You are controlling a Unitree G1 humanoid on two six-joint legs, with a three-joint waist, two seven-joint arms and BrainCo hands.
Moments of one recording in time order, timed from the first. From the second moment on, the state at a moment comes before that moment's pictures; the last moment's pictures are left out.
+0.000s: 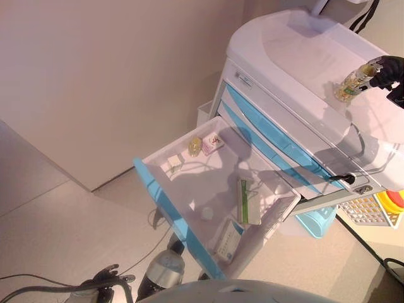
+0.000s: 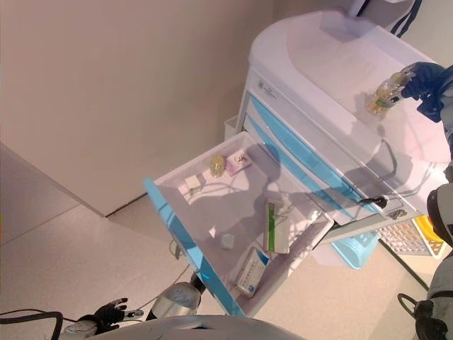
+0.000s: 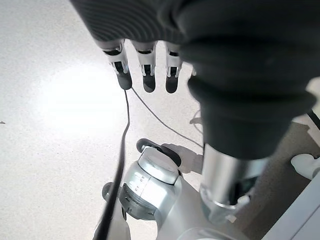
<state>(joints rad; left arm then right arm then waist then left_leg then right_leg) 0.08 0.44 -0.16 1.15 -0.20 -0.03 -0.16 -1.28 -1.04 0.61 1.10 -0.18 0.09 0.48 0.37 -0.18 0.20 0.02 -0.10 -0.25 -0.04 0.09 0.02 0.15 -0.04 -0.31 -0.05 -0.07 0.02</state>
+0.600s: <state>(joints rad) 0.08 0.44 -0.16 1.15 -0.19 -0.04 -0.16 -1.27 -1.03 0.60 1.11 -0.22 0.13 0.55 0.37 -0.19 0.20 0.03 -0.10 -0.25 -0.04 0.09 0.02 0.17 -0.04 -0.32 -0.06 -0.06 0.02</state>
